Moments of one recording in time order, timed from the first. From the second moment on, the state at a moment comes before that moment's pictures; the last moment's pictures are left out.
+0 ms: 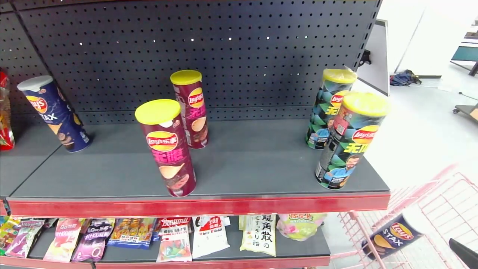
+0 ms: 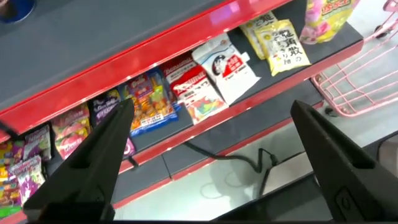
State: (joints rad) left arm -0.16 0.45 -0.49 0.46 -0.15 0.28; right arm 0.16 0.56 -0.26 -0.02 -0.12 -0.03
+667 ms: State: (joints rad) left arm -0.17 0.31 -0.42 0.46 -0.18 0.28; right arm 0.17 0.55 -0.23 -0.02 -0.12 -0.04
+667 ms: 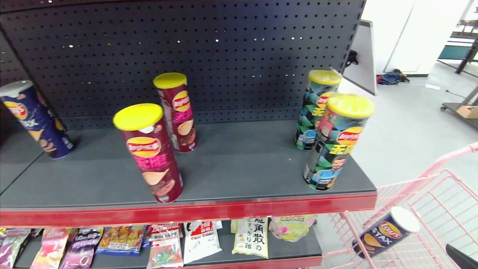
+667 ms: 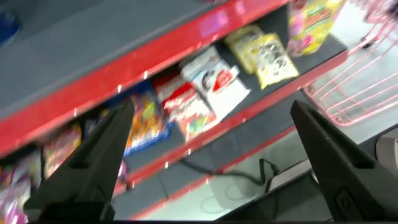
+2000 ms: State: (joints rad) left arm -0.17 0.09 -0.31 0.46 -0.18 0.28; right arm 0.14 0.46 -0.13 -0.01 -0.16 -0.09
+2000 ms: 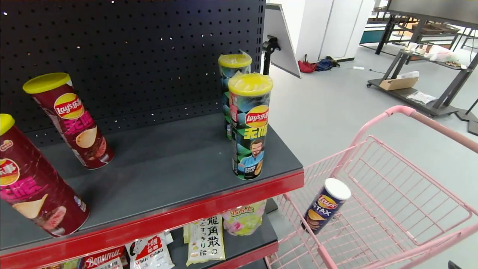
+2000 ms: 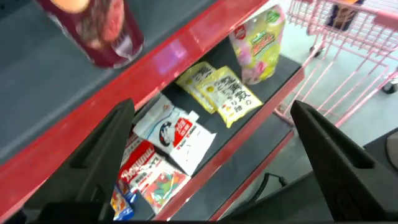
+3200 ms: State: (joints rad) left arm -0.17 0.09 -0.26 0.45 -0.18 0.28; right arm 0.14 0.29 -0.05 0.04 -0.16 -0.09
